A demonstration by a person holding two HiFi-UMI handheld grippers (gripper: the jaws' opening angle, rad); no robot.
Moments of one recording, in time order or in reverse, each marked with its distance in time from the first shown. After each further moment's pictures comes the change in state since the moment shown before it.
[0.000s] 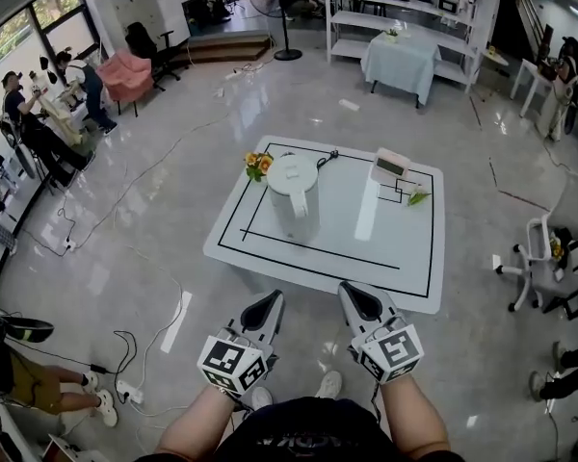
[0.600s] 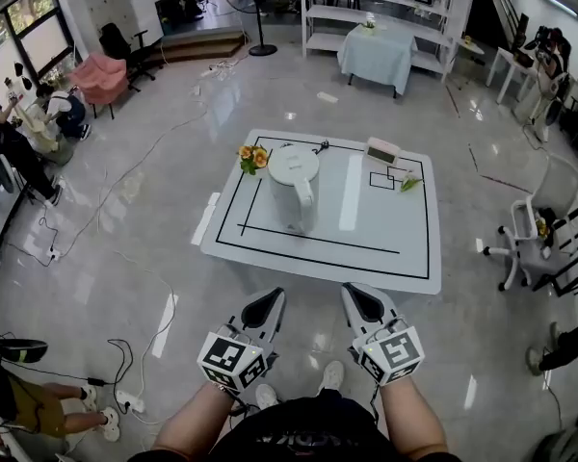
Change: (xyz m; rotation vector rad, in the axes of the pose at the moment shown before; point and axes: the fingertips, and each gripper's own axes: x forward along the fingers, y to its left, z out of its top) left arm -0.027 0.021 -0.004 -0.021 0.021 -0.120; right arm -0.001 0.040 -0.009 0.000 0.040 -0.127
